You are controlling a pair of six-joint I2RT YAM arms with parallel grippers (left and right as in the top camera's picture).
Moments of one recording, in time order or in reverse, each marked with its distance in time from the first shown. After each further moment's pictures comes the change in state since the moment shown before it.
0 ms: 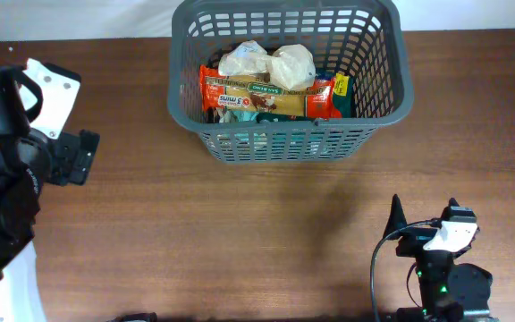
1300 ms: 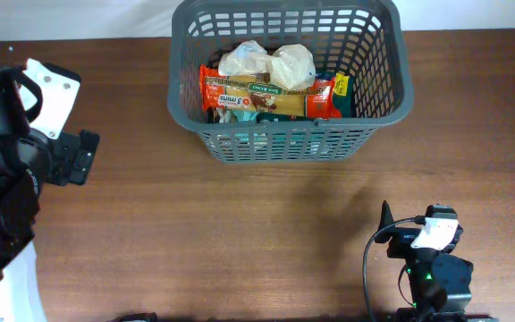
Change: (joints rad) left arm 0.000 0.000 0.000 0.000 0.000 0.000; right arm 0.000 0.000 -0.132 0.007 0.000 -0.002
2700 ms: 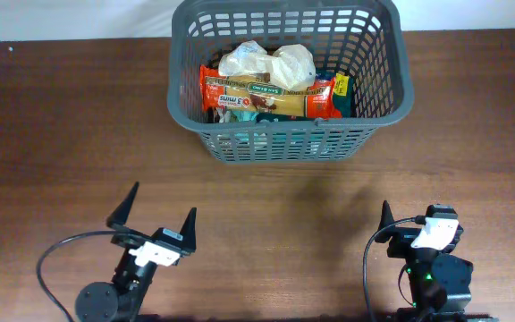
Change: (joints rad) left arm -0.092 -1.307 -1.857 1.365 0.597 -0.004; right arm 0.000 -0.001 -0.003 0.006 0.004 0.000
